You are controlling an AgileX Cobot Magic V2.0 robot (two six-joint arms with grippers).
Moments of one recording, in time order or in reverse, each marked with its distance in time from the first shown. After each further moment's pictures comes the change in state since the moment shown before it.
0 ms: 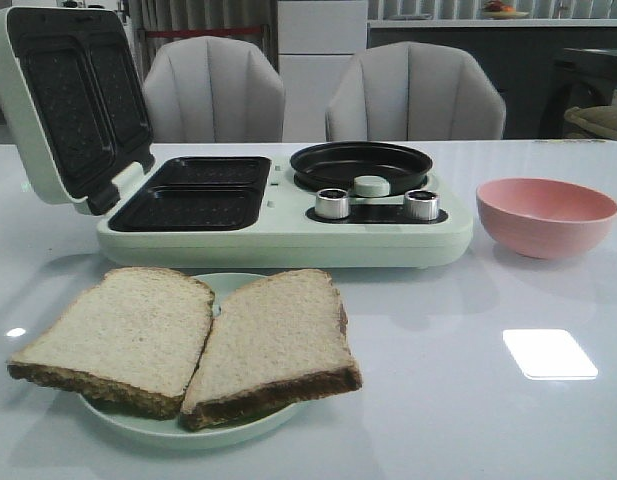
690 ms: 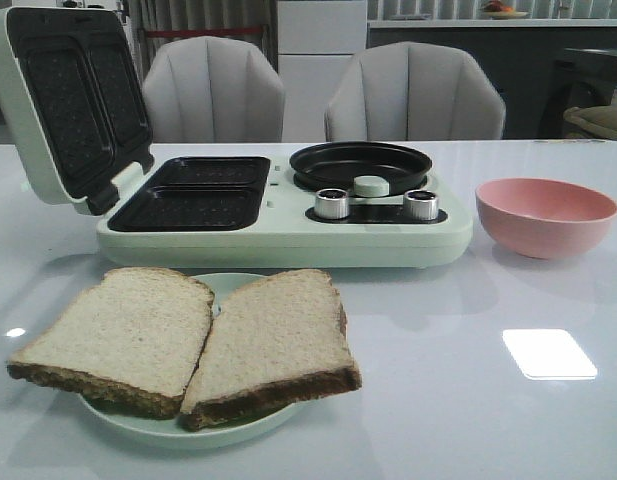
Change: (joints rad) left arm -0.032 0.043 0.000 0.044 0.021 0.004; right arm 0.000 0.000 0.000 0.000 0.000 0.000
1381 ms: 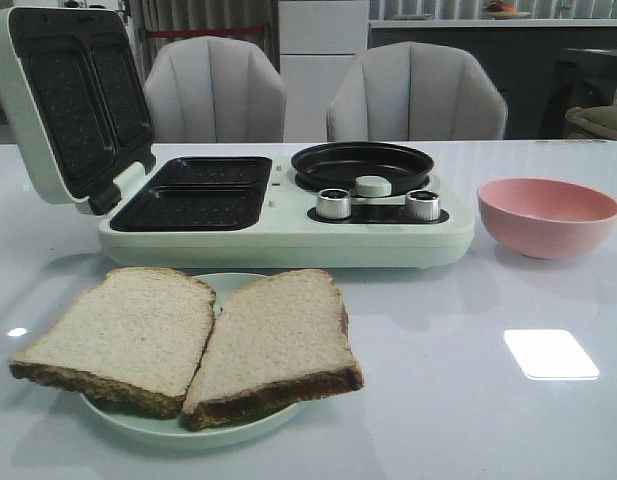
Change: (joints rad) left arm -0.293 0.233 -0.008 0.301 0.086 0.066; right arm 0.000 0.000 0.000 0.000 0.000 0.002
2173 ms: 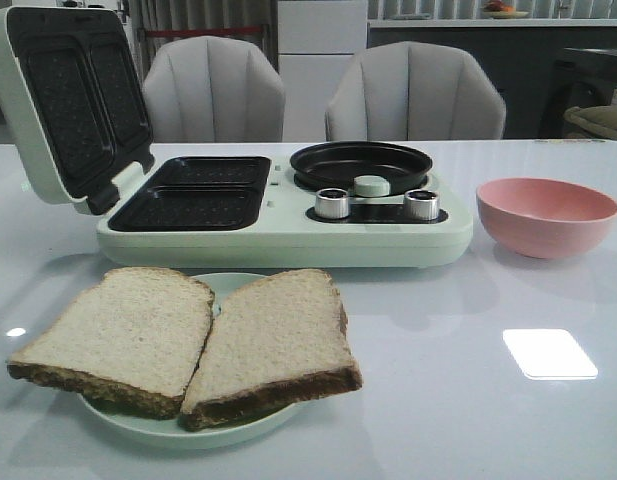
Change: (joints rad) left arm -0.501 0.672 -0.045 0.646 0.200 0.004; right arm 0.000 0.000 0.000 0.000 0.000 0.000
